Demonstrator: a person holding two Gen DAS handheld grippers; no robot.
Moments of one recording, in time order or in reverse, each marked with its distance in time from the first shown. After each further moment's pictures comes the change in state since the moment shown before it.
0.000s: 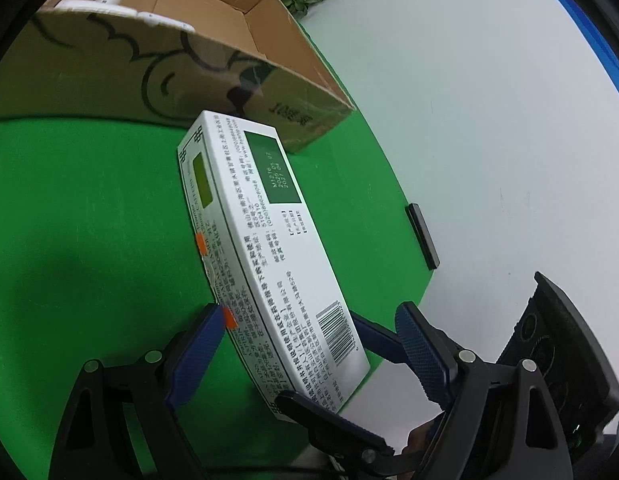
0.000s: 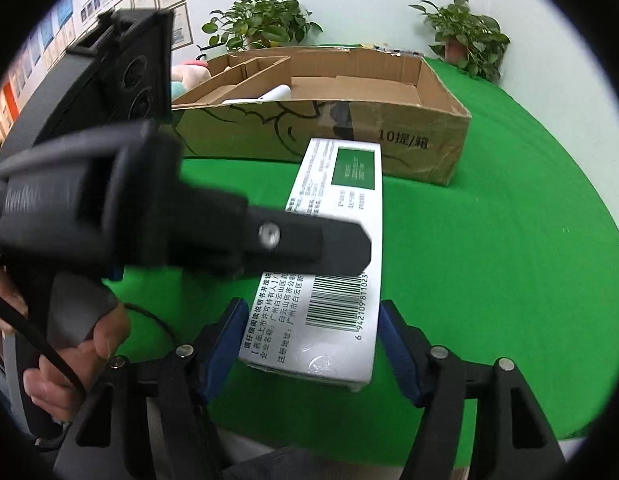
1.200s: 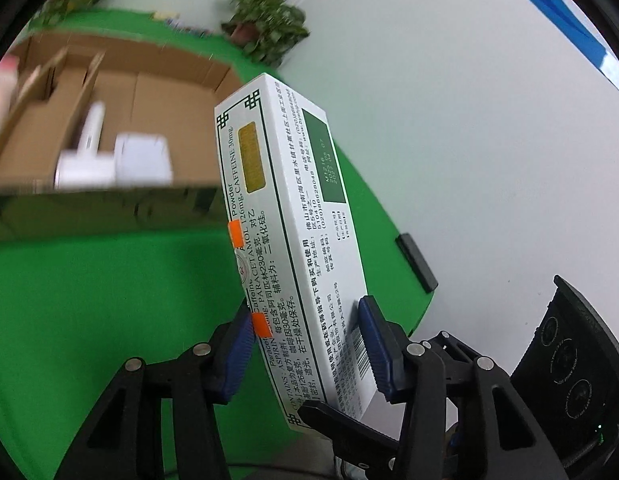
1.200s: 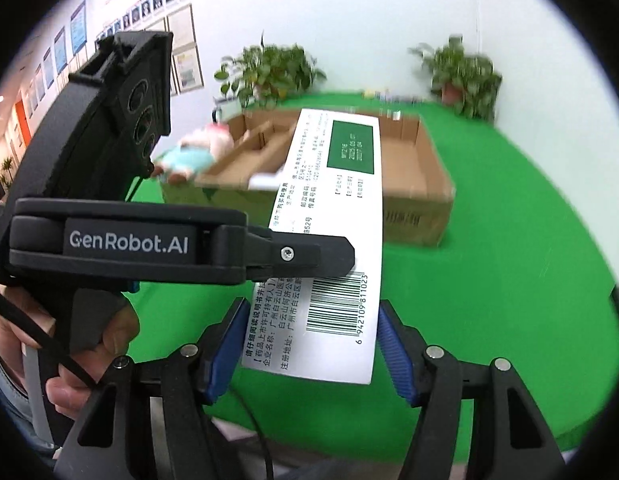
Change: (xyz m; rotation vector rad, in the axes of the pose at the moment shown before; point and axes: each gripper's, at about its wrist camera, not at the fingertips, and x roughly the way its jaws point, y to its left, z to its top) left arm -0.053 -0.060 0.055 0.171 -0.153 0.092; right arm -0.064 0.016 0.035 -0.024 -0.182 0.006
